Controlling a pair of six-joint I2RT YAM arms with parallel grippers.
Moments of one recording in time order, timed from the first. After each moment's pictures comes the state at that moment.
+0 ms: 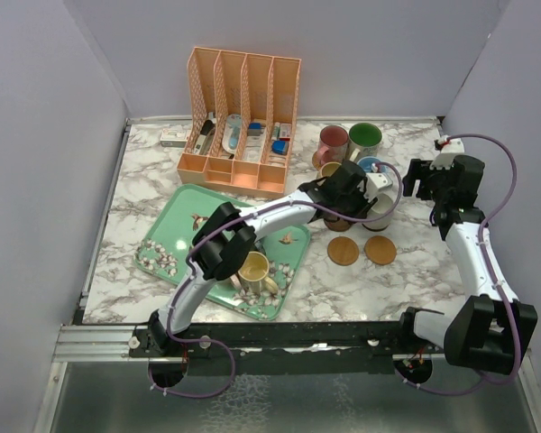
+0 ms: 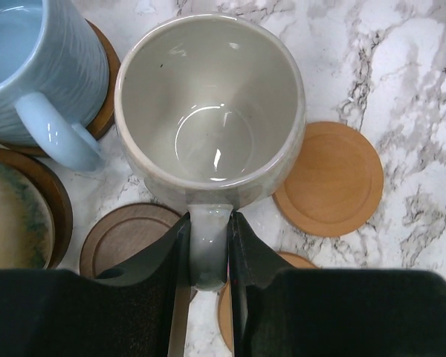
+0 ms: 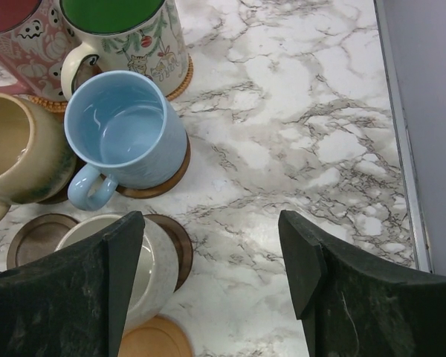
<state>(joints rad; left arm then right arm) -0.95 2.24 1.86 -0.24 0.24 0.05 -0.19 1.17 0.85 -0.10 -0.18 -0.09</state>
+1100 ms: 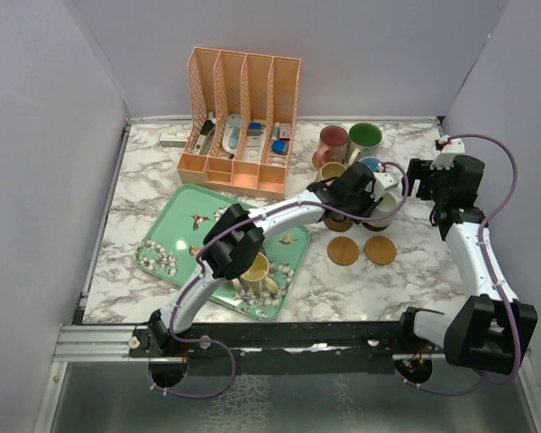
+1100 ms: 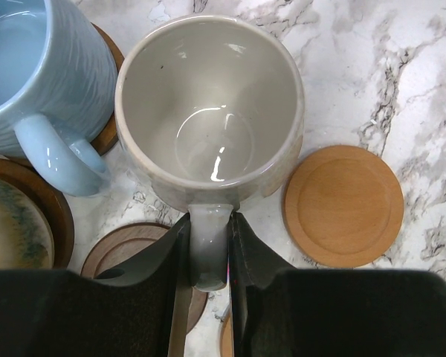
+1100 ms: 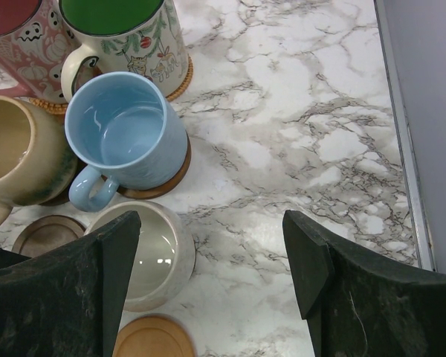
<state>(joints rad) -0.96 2.35 2.01 -0.30 0.17 0.03 -0.19 1.17 0.85 -0.10 -0.17 -0.08</state>
